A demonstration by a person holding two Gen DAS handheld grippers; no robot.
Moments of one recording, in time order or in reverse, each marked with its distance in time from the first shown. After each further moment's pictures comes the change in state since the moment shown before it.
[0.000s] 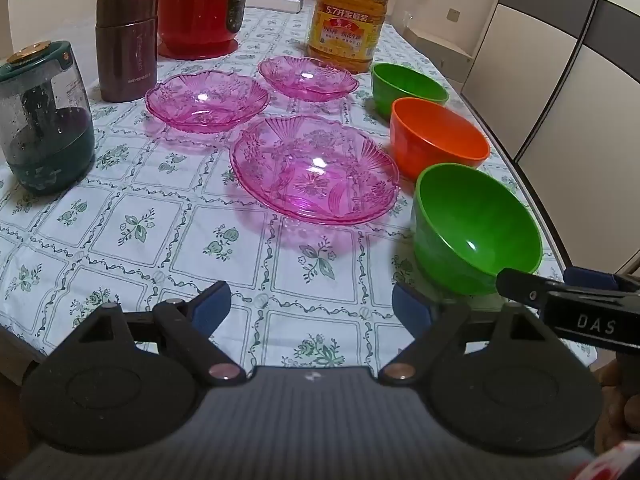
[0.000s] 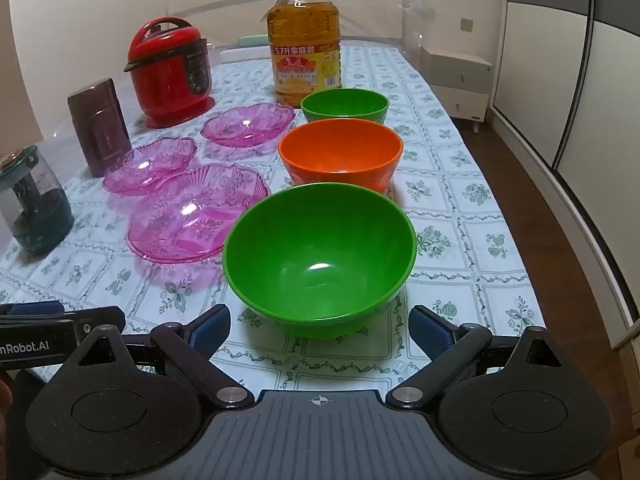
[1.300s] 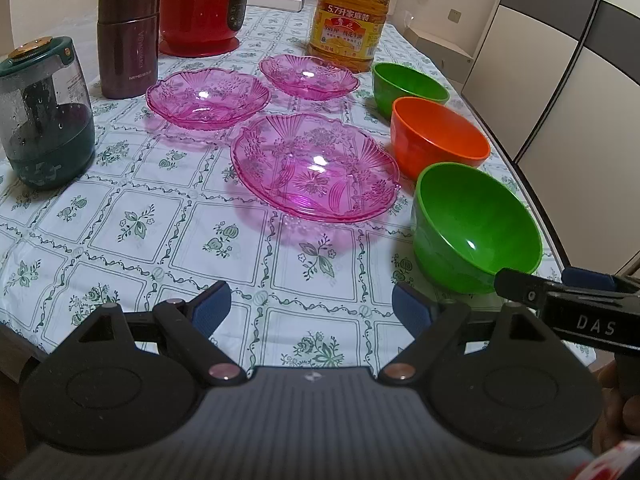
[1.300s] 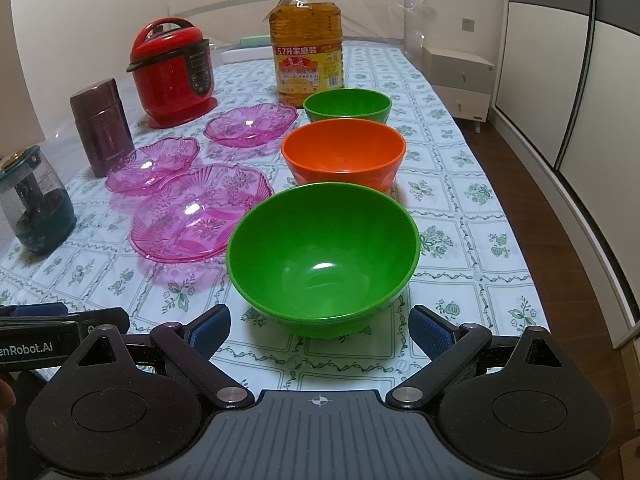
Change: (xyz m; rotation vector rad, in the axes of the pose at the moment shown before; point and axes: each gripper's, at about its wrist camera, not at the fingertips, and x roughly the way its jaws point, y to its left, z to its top) left arm 0.001 -0.002 -0.003 0.025 -0.007 0.033; right arm 0.000 0.002 -0.001 0.000 -0.001 0.005
